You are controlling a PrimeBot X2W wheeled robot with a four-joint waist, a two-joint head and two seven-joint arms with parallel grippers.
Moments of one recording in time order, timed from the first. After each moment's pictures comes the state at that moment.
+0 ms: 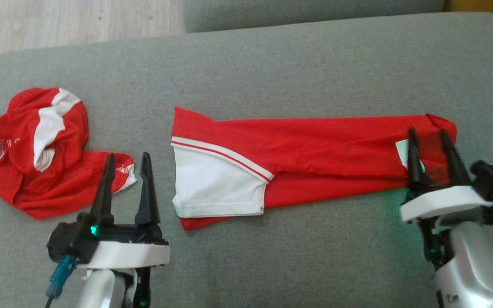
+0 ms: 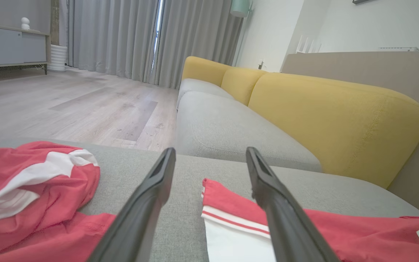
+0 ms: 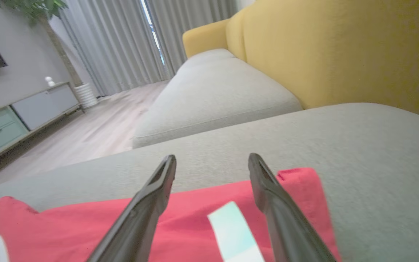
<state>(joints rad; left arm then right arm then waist) -0.10 0.07 -0.19 0.12 -0.35 -0.04 -0.25 -0.28 -0.10 0.02 0.48 0.30 0.13 -0.25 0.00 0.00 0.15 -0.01</state>
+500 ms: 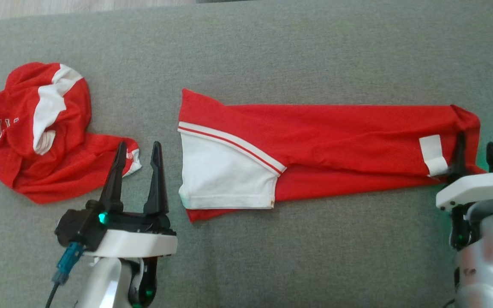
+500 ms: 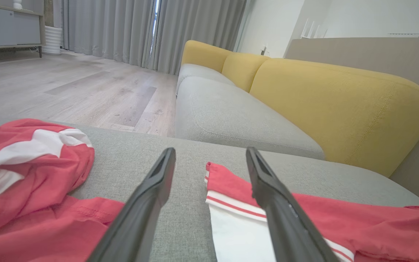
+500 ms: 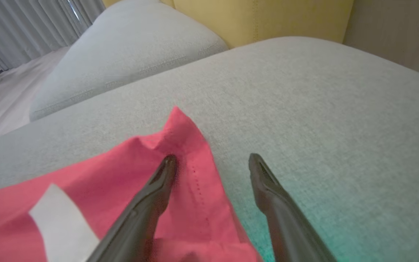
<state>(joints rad) -0.15 0.05 -0.20 0.15 -0.33 -0.09 -0.25 -0.44 -0.05 -0.38 0.76 0.10 0.13 -0.18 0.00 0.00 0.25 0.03</state>
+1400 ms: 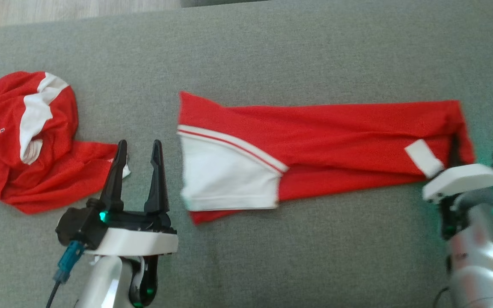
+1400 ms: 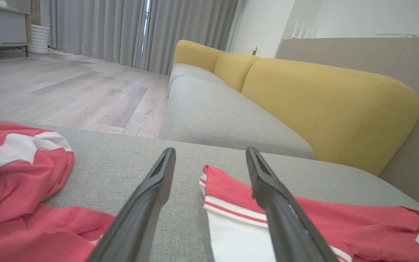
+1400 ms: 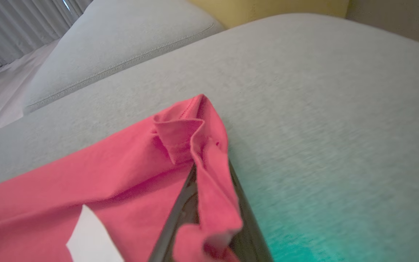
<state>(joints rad) -0.16 0.05 -0.20 0.16 -0.34 -0.08 -0.25 -0.56 -0.06 -0.38 0.98 0.07 0.13 -0.22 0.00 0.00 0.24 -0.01</state>
